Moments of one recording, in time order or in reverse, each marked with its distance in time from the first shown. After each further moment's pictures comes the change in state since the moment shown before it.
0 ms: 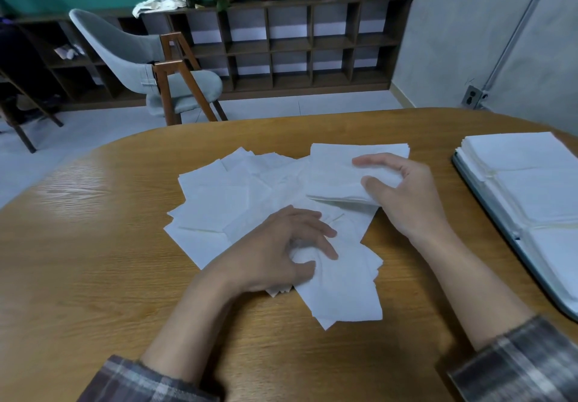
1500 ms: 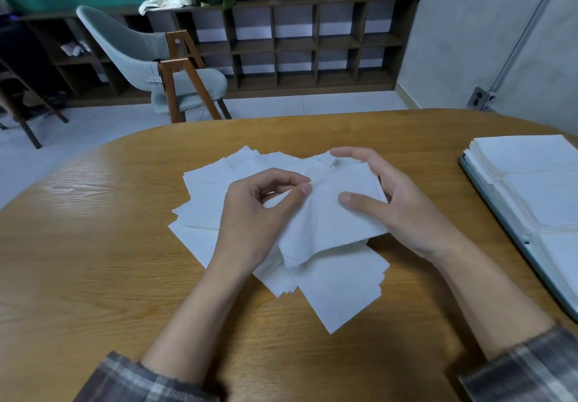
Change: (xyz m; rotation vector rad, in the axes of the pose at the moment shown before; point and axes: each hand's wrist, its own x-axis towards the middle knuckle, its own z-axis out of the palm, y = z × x) left_hand 0.001 0.020 -0.010 -0.579 0.746 -0.098; right_hand -0.015 -0.027 0.000 0.376 -0.508 -0.018
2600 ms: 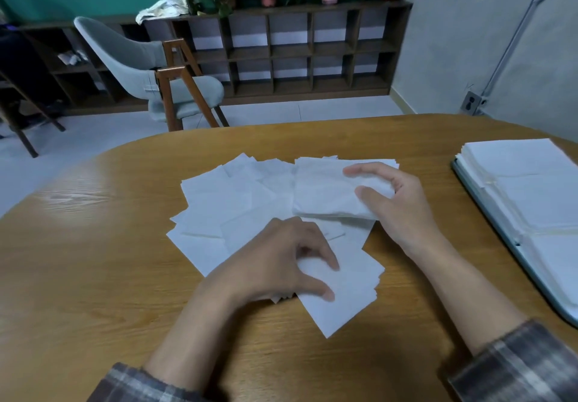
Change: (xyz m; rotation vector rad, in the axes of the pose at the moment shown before) left_hand -0.005 -0.017 0.000 0.556 -0.727 0.036; right_hand 0.011 0.024 -0.006 -0.218 0.416 -0.032
